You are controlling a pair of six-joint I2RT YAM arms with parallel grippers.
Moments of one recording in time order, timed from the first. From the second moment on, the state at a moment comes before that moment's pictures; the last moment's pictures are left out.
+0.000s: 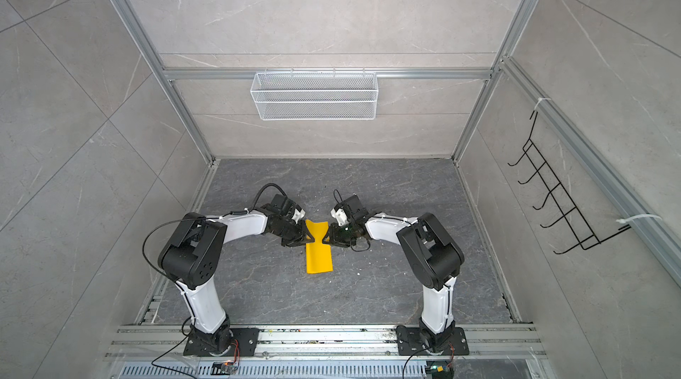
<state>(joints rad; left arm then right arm) -0.44 1.86 1.03 -0.37 0.56 -0.56 0.58 1.90 1.08 -0.19 -0.56 0.59</state>
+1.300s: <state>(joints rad) -0.43 1.90 1.08 -0.43 0.60 -0.44 0.57 1.91 1.10 -0.16 -0.57 0.63</state>
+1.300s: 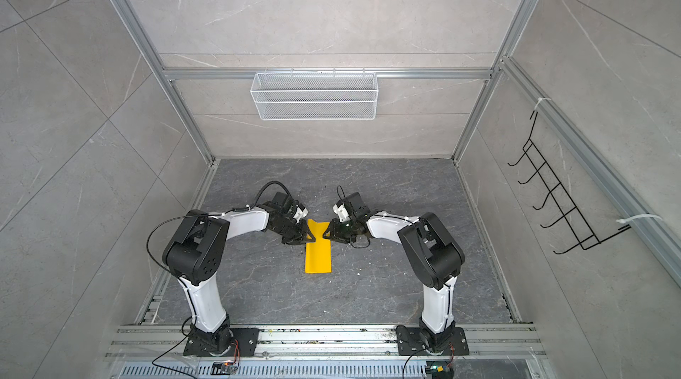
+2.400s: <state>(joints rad) -0.43 1.90 1.12 -0.47 0.59 -0.44 0.59 1.98 1.15 -0.23 -0.59 0.59</state>
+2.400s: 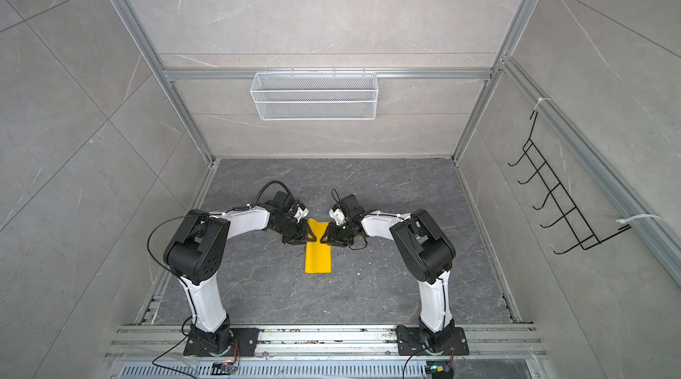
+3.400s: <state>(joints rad) -0.50 1.79 1.03 -0.43 0.54 -0.64 0.59 2.03 1.25 -0.37 -0.57 0.57</state>
